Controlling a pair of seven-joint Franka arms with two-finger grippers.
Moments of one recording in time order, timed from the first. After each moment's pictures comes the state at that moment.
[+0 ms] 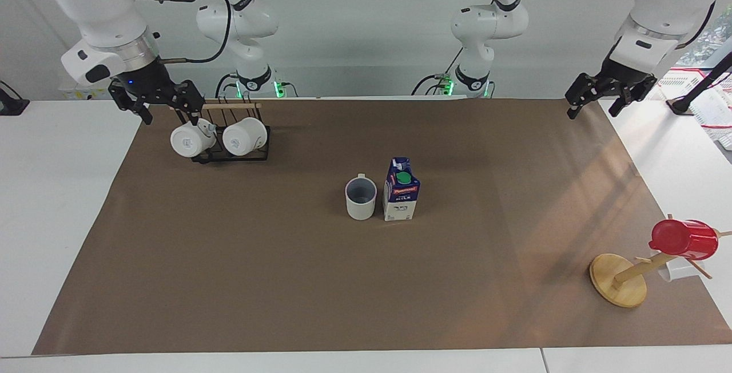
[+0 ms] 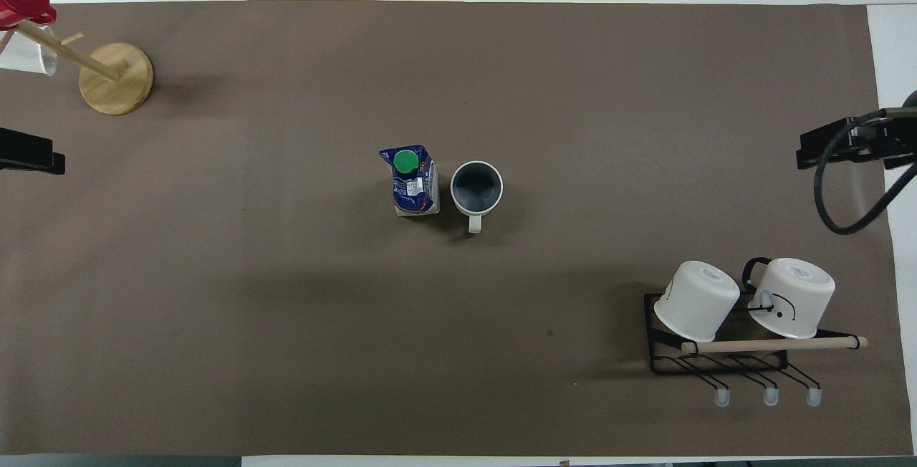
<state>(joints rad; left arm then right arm) 0.02 -0.04 -0.02 -1.57 -0.01 1.55 0.03 0.06 0.00 -0.06 -1.57 -0.03 1.55 0.03</state>
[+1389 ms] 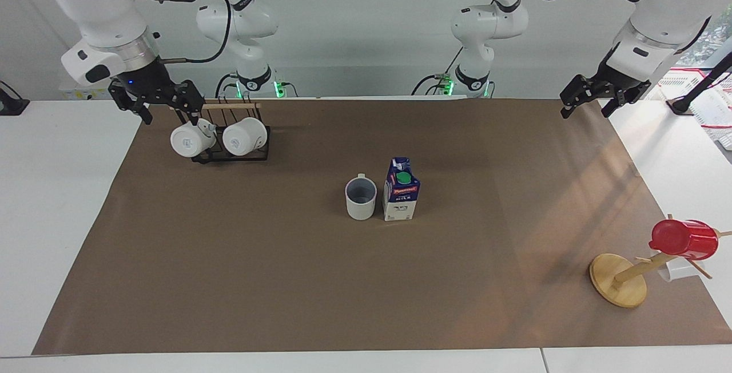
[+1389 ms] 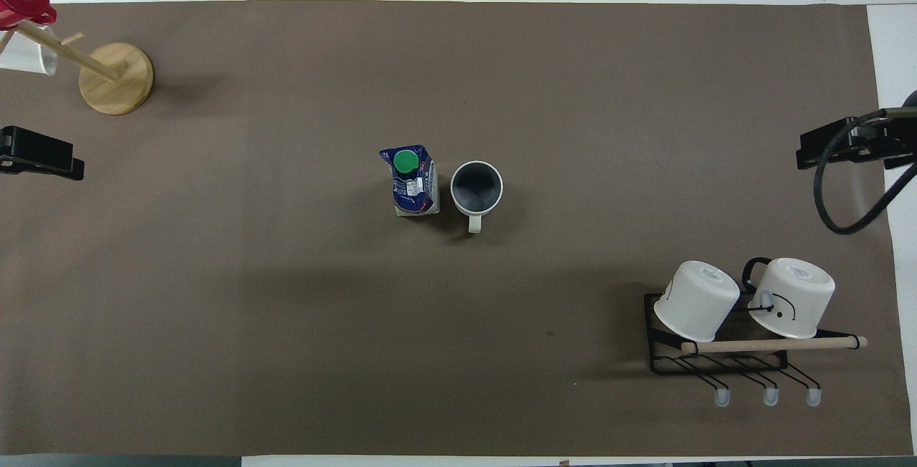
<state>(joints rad) 0.02 -0.01 -0.04 -1.55 -0.02 1.51 0.03 0.06 0.00 -0.06 -1.57 -0.03 1.55 0.03</state>
